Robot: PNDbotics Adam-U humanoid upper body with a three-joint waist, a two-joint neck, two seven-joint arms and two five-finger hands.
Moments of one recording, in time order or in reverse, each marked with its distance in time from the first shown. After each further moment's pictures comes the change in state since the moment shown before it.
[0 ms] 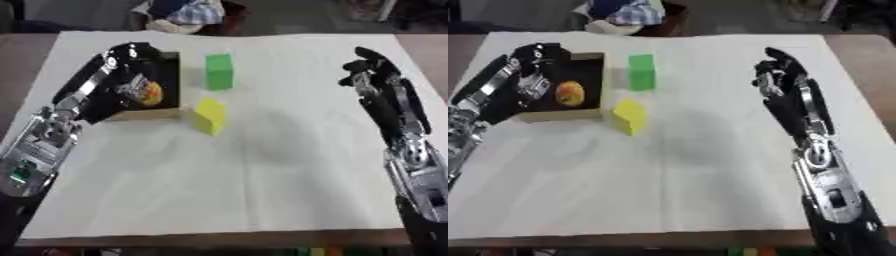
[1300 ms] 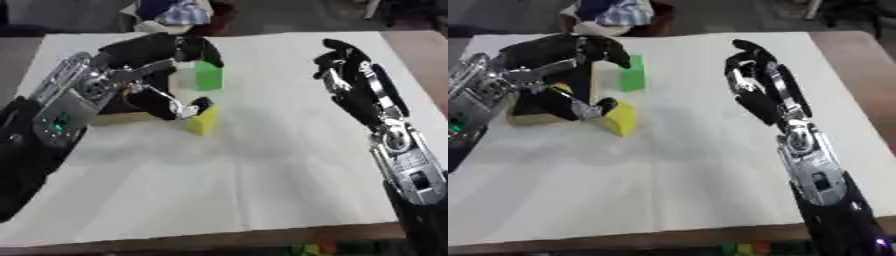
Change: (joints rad) left arm -0.380 0.033 -0.234 0.173 -0.444 -0.286 -0.354; right arm -0.024 0.001 0.035 -0.011 0.024 -0.016 0.050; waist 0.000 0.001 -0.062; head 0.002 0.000
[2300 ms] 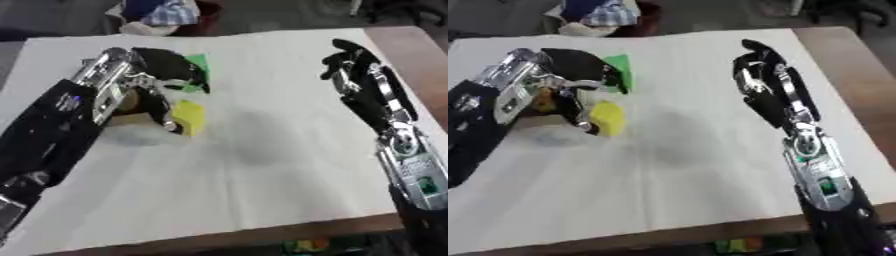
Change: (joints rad) left arm -0.095 -0.144 0.078 0.406 -0.484 -0.180 -0.056; right arm 0.017 0.008 -0.006 -0.008 -0.011 0.001 -0.009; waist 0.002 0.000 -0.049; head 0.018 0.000
